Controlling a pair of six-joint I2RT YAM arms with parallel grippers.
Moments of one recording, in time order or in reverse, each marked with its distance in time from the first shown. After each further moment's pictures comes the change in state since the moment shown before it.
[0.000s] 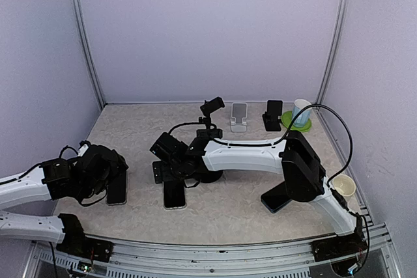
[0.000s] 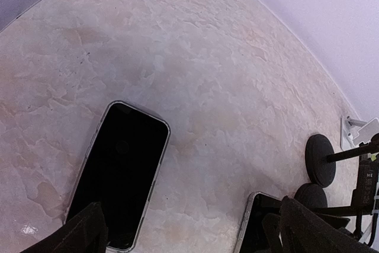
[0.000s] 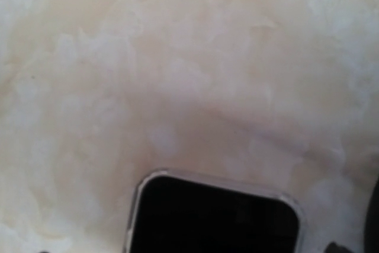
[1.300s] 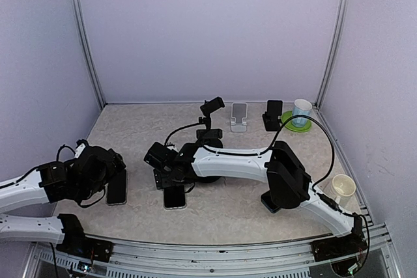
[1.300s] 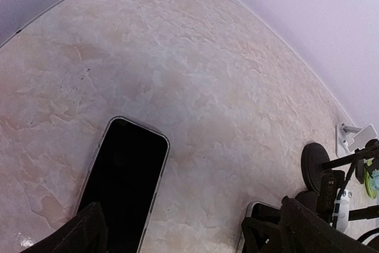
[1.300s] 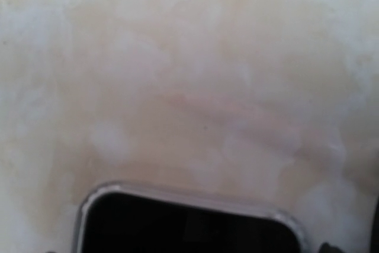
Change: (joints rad) left arm 0.009 -0.049 -0.032 0.037 -0.038 0.052; right arm 0.021 0.177 0.217 -0.179 0.092 0.027
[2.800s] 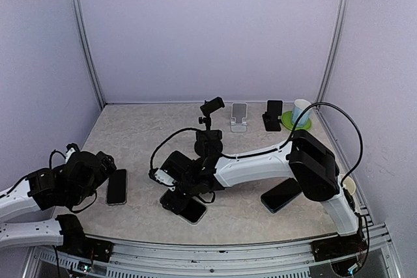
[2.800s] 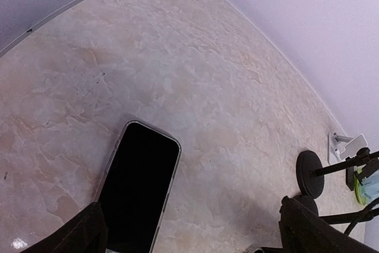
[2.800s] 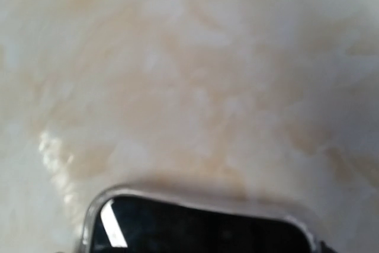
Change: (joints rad) left arm 0.000 -0.169 -0.043 -0.081 -0.018 -0.025; right arm 0.023 -0.308 -0.601 0.447 -0.378 -0.753
